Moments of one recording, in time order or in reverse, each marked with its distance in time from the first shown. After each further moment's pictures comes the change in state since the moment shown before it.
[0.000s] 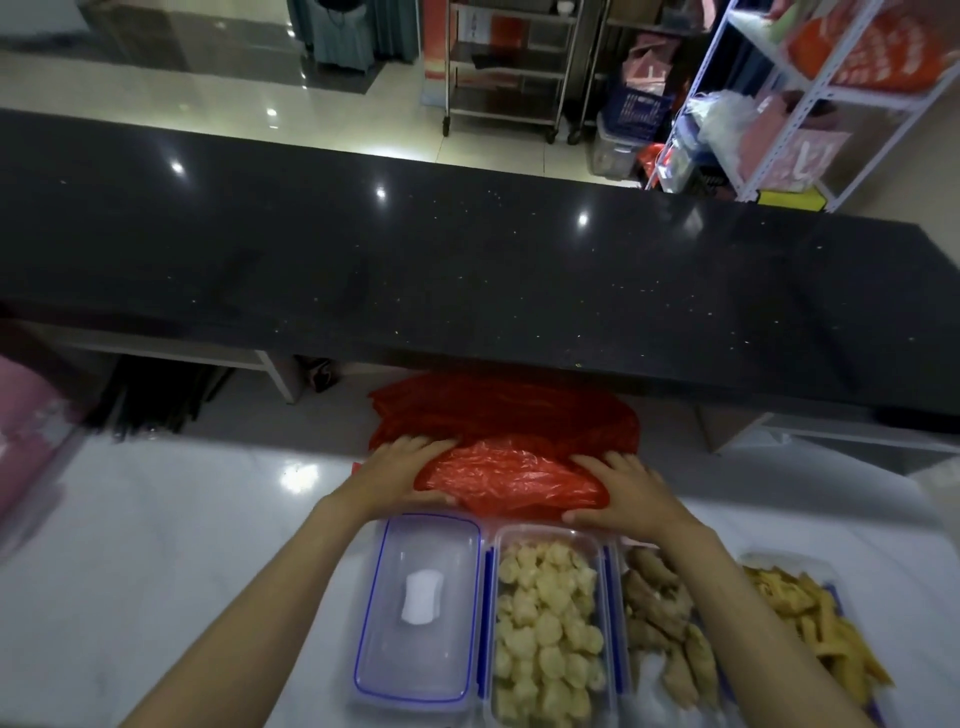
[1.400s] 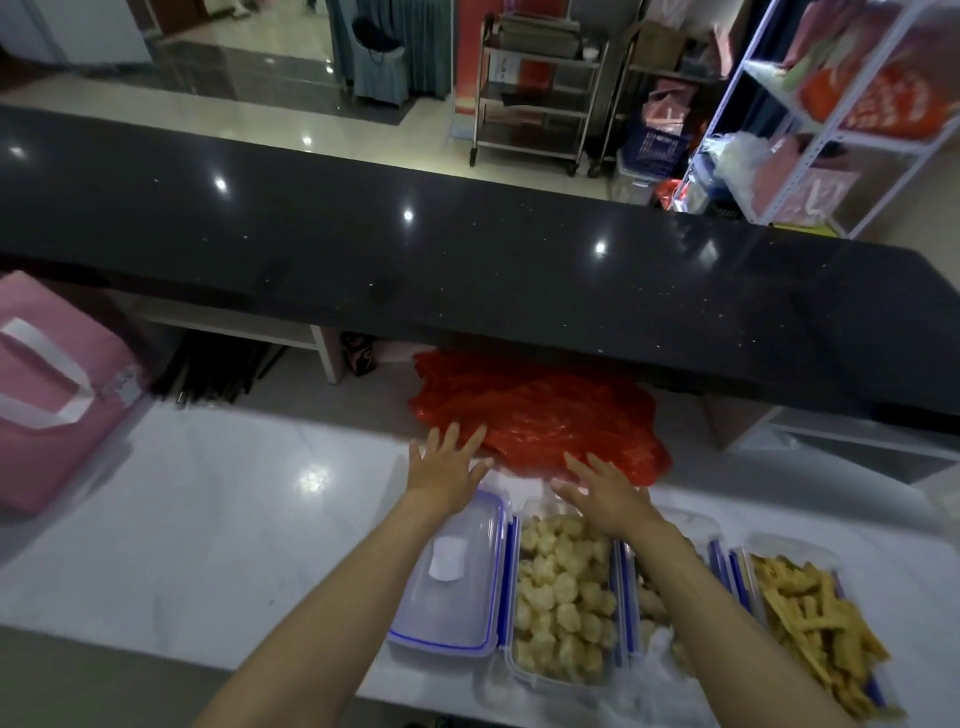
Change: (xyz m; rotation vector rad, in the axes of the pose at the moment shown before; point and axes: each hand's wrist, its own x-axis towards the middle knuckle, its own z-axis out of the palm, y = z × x) left_hand -0.009 0.056 0.036 0.036 0.078 -0.362; right_hand -0.017 -0.055 0.030 0.178 -0.038 0.112
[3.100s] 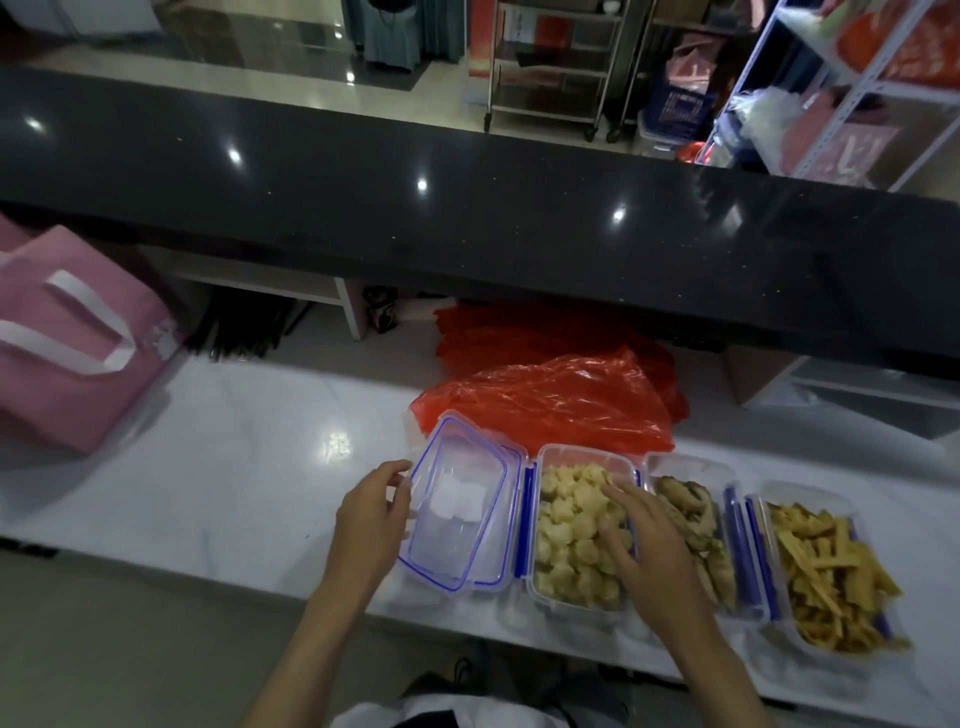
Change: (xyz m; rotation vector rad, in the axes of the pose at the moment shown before) left_hand -0.187 -0.055 0.000 -0.794 0.385 -0.244; right_hand -0.148 -0.004 0.076 0.371 0.482 -0.205
